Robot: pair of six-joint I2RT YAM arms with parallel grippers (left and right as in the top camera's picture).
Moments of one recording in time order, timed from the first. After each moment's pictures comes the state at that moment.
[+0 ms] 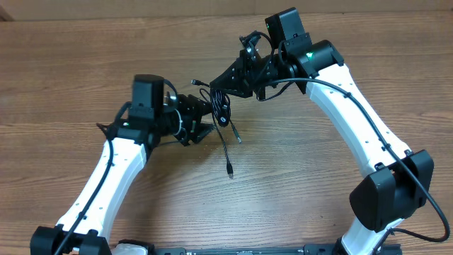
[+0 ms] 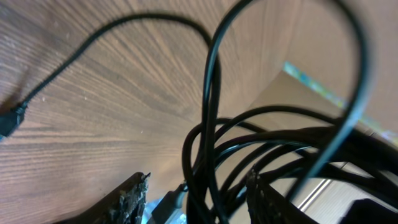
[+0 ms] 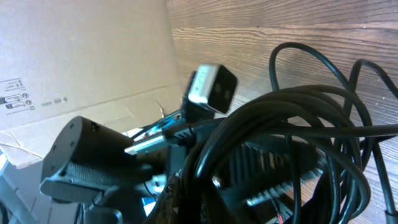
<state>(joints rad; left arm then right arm) -0.20 1.43 0.97 -0.41 0.74 -1.41 0.41 1.88 1.77 -0.85 -0.97 0.83</state>
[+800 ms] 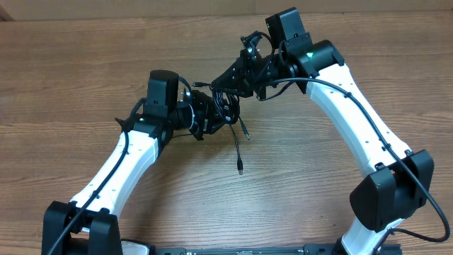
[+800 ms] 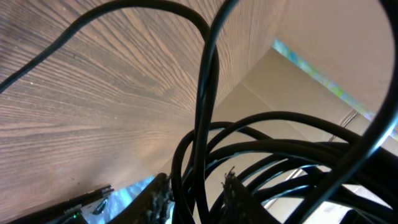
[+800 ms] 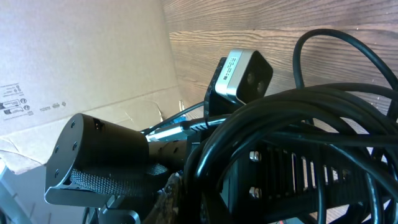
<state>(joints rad) -0.26 1.53 0.97 -0.21 0.82 -1.55 0.41 1.88 1.77 -0.85 -0.96 0.84</state>
